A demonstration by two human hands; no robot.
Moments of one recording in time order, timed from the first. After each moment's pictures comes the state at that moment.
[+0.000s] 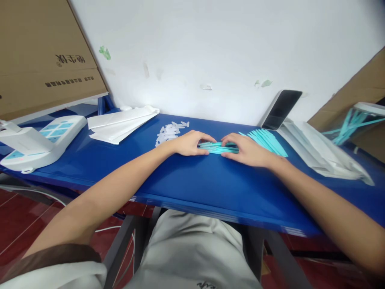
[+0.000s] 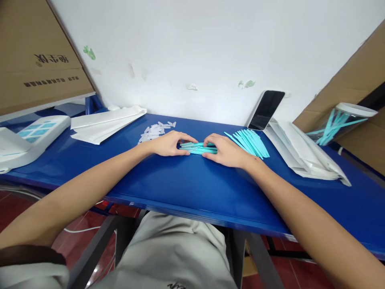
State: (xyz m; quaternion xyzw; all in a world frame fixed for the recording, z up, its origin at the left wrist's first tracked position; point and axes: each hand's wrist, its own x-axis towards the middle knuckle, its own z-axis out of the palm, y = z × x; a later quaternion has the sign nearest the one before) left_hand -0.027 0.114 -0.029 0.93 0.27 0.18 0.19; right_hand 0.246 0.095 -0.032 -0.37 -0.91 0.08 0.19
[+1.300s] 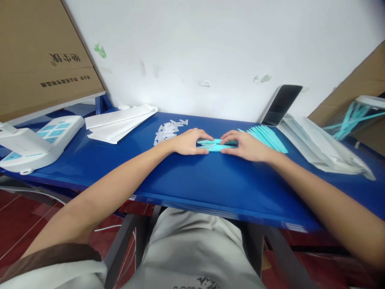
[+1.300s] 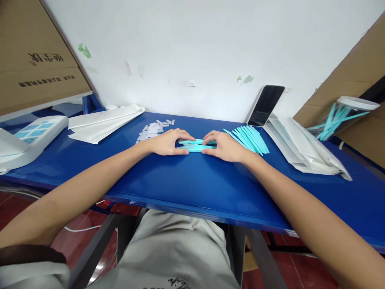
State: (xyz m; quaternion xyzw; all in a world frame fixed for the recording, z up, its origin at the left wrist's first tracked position) left_hand -0.028 0.119 -0.036 0.93 0.29 0.15 0.14; right_hand 0.246 0.098 -0.031 -0.42 -0.88 0.14 0.19
